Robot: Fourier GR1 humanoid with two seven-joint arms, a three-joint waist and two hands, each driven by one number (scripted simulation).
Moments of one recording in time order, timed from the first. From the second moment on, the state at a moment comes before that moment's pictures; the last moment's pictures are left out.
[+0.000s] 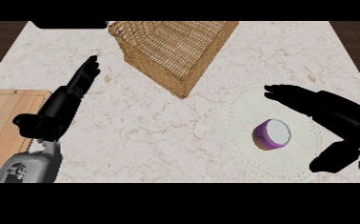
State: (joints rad) left arm -0.16 0.27 -0.03 -1.59 0.02 -0.13 0.03; right arm -0.18 -0.54 0.05 -1.75 0.60 0.69 -0.29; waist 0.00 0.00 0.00
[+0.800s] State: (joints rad) left arm -0.16 0.23 0.02 -1.59 -0.02 -0.18 0.01; right arm -0.14 -0.45 0.12 -1.75 0.83 0.64 -0.31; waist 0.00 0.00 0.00
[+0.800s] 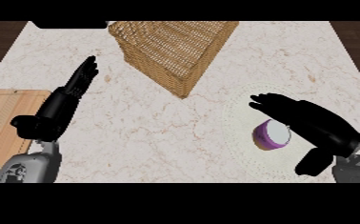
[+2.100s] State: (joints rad) left arm -0.16 0.18 0.05 -1.61 -0.06 -0.22 0.03; right arm -0.16 -0.38 0.20 -1.53 1.09 0.56 -0.40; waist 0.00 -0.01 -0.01
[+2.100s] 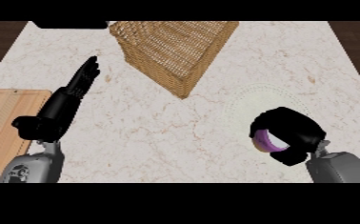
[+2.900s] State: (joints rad) left arm -0.18 0.17 0.04 -1.60 -0.08 -0.24 0.02; right arm -0.27 -0.07 0.22 -1.47 1.25 0.46 0.08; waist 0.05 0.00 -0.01
